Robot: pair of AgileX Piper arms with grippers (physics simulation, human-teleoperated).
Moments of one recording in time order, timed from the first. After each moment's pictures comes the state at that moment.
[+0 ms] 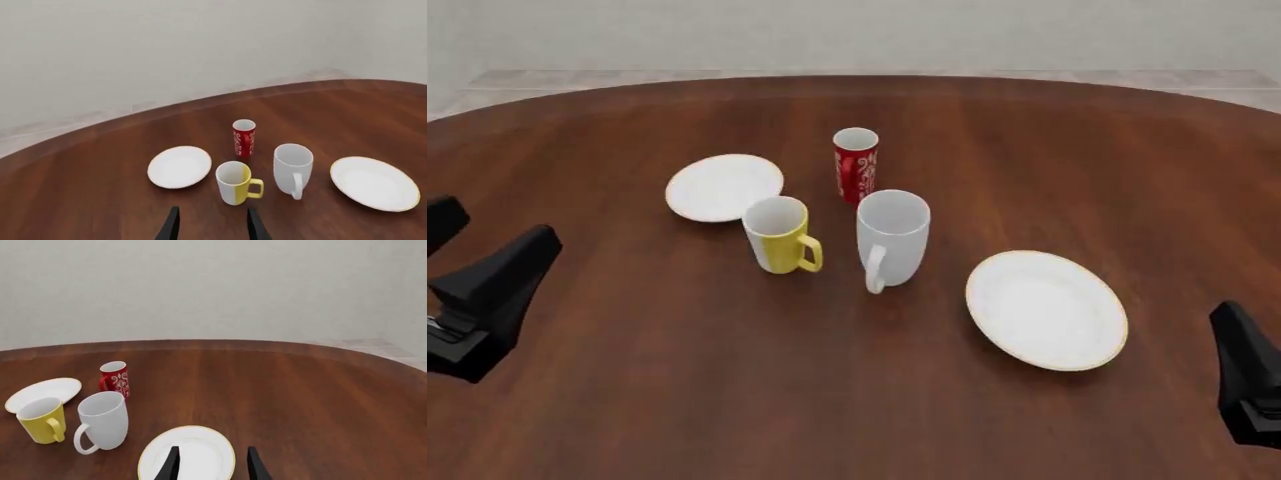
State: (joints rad) left arm -0.32 0.35 -0.30 0.03 0.07; right arm -0.01 0.00 0.00 0.00 0.02
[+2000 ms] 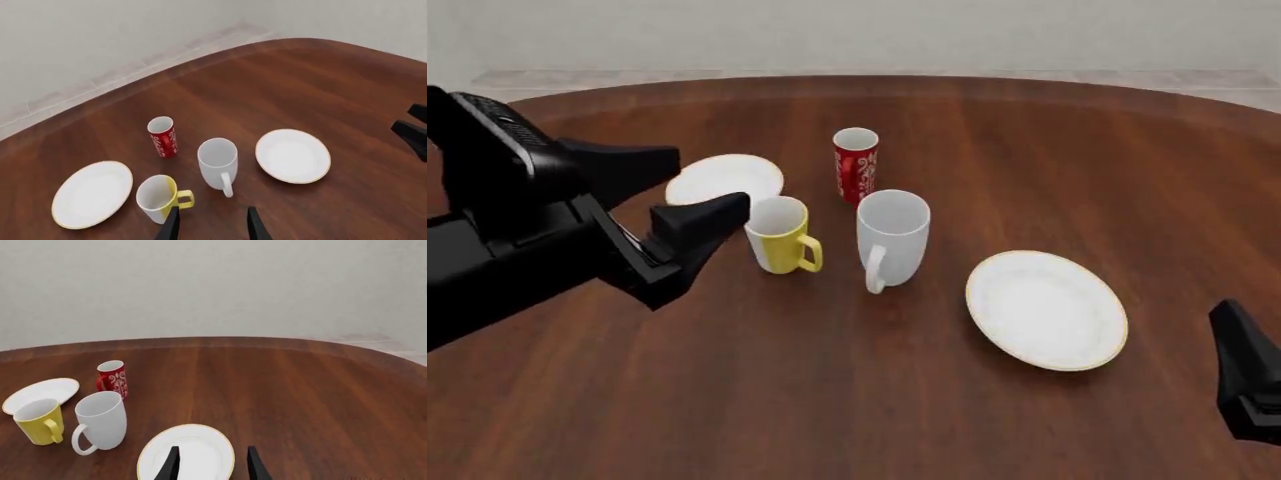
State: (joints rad) left arm -0.67 0.86 -0.58 -0.02 0.08; right arm -0.03 0.03 0.00 -0.02 0.04
